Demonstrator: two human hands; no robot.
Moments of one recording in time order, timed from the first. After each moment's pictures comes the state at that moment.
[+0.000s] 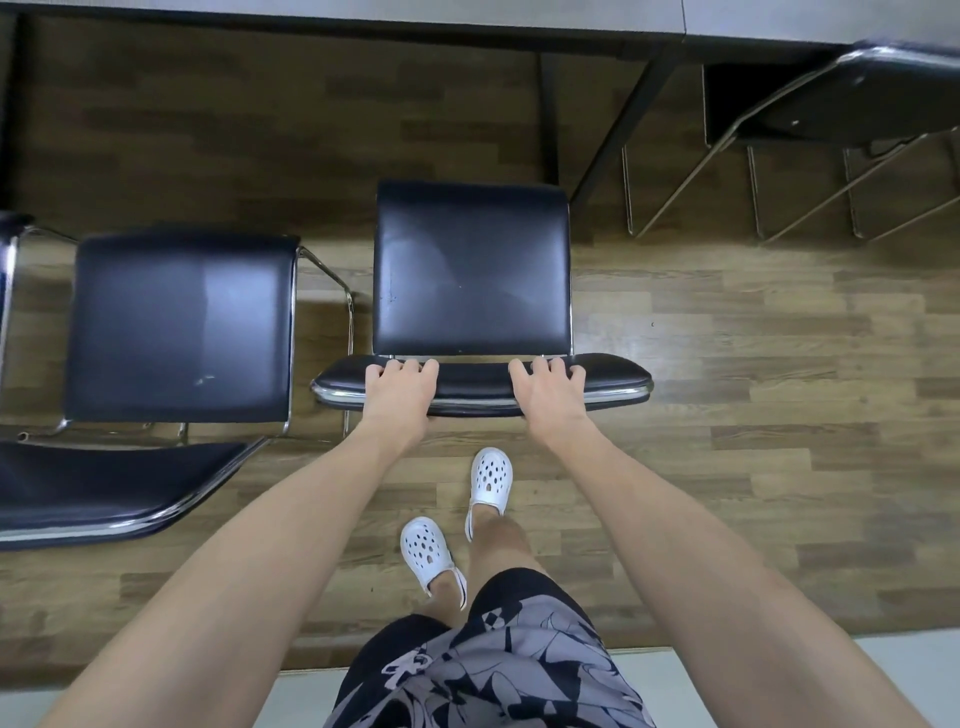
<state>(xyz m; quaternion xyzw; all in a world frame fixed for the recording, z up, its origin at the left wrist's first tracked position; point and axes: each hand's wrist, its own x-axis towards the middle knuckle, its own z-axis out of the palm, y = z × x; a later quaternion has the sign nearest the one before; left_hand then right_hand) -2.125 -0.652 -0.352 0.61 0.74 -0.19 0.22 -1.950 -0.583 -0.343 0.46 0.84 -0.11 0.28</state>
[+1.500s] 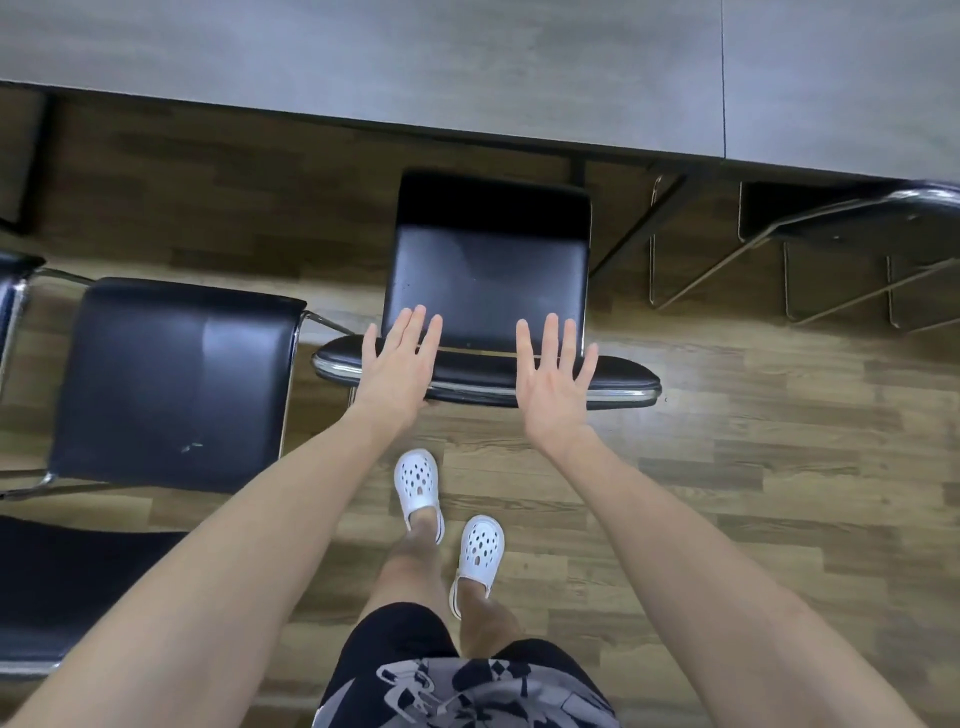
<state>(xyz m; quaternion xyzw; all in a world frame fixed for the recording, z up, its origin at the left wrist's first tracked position) -2.190 -0.484 -0.353 0.59 0.76 -0.18 0.19 -2.013 -0.413 -0.348 0.49 0.85 -0.09 0.17</state>
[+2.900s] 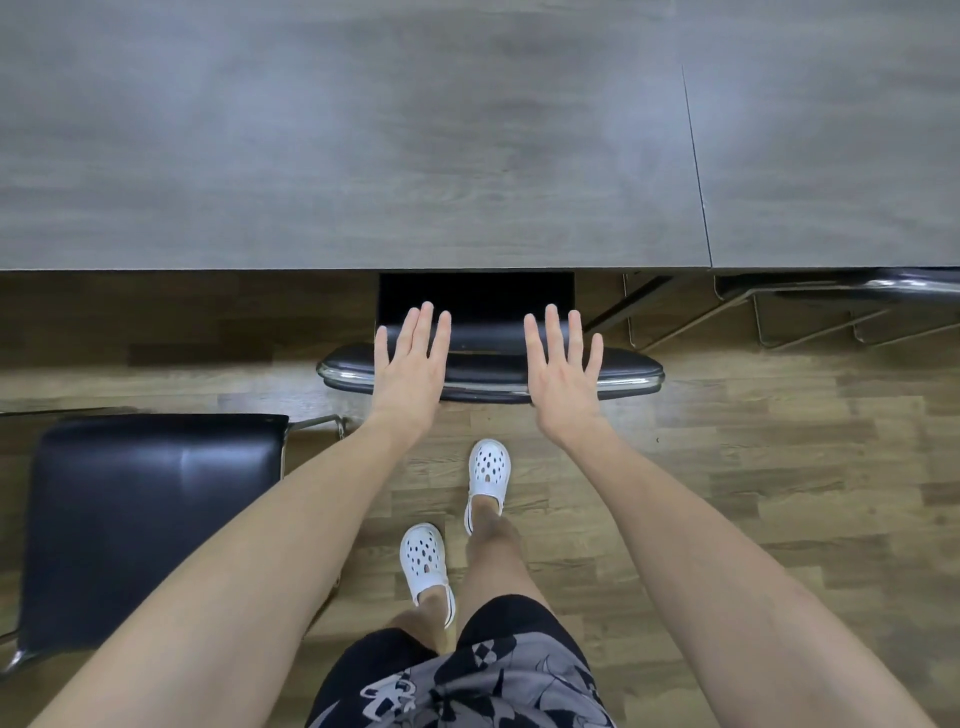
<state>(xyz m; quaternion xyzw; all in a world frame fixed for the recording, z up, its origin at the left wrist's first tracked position) -2.271 -0.307 -0.356 0.63 0.75 -0.13 0.15 -2.091 -0.244 -0.356 0.52 0.83 -0.04 0.18</state>
